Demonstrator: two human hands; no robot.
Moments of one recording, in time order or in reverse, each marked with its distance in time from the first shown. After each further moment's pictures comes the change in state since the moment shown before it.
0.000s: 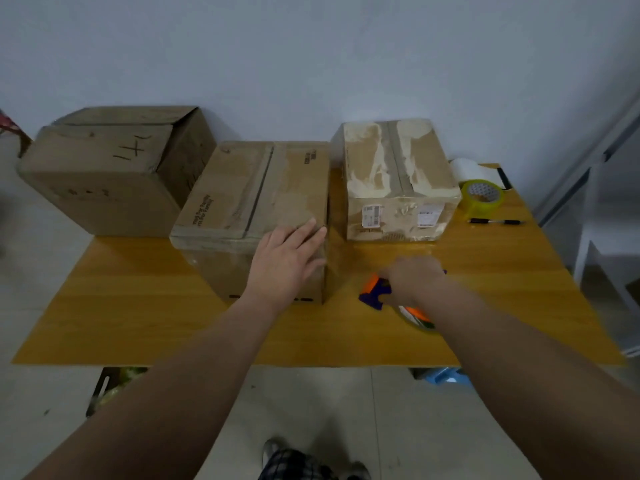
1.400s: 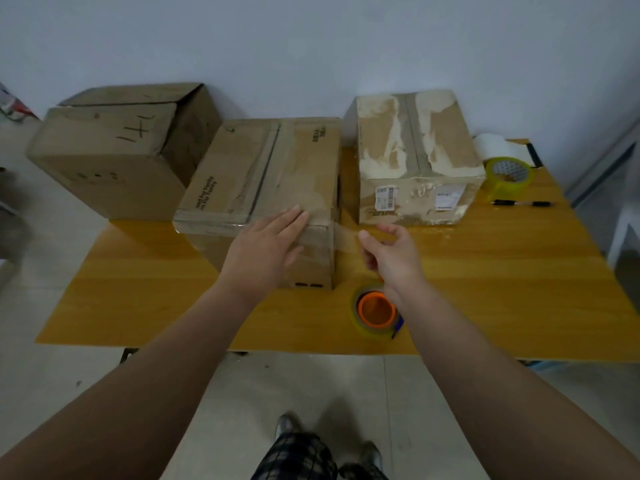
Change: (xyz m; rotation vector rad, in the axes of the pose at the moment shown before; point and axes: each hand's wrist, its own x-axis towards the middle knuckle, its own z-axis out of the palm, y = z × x) left_hand -0.013 -0.028 -0.011 0.009 -0.140 -0.012; right_hand 0.009 -0.050 0.005 2.128 0.392 0.190
